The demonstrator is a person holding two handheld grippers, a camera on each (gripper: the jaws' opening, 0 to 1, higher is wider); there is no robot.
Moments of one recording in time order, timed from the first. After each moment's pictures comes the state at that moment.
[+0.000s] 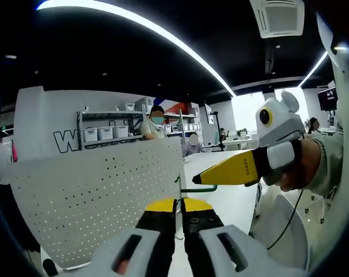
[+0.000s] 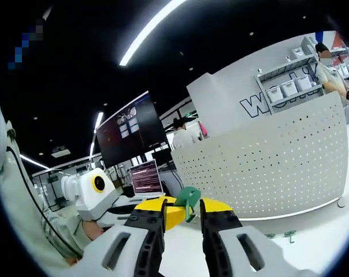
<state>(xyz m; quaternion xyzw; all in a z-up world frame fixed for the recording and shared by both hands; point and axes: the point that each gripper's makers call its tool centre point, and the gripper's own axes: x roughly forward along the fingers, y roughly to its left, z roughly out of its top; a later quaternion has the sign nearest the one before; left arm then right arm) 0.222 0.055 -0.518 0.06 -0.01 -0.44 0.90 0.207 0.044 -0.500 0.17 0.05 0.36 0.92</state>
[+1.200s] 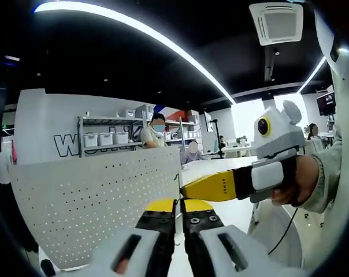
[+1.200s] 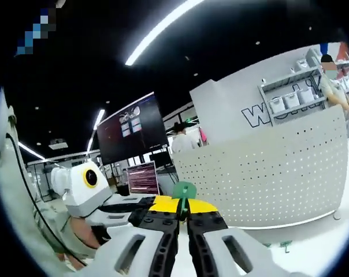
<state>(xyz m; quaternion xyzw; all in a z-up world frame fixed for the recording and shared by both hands) 0.209 0.059 -0.507 0.05 -0.03 -0.44 0.90 0.203 0.064 -0.494 0.09 0.01 0.34 0.93</state>
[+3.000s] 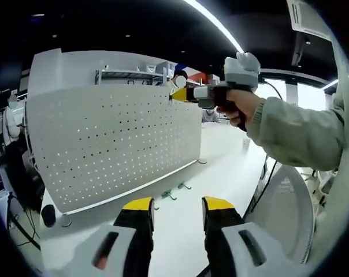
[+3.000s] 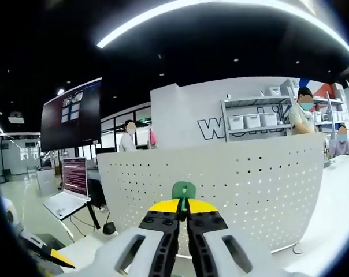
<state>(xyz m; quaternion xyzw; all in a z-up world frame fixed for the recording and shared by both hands) 0.220 0.135 -0.627 0.04 0.14 -0.37 0.92 0.377 -0.002 -0.504 0.04 0.00 0.16 0.99</state>
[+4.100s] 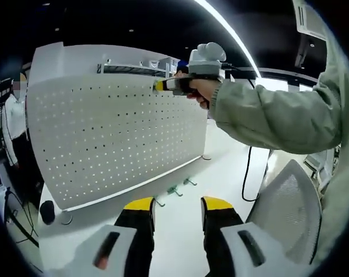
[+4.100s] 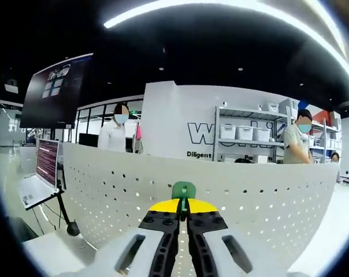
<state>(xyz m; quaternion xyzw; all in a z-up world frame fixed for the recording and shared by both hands) 0.244 0.147 -0.638 0.04 0.16 -0.37 0.91 0.477 0.005 -0.493 -0.04 -0.01 0.11 0.99</state>
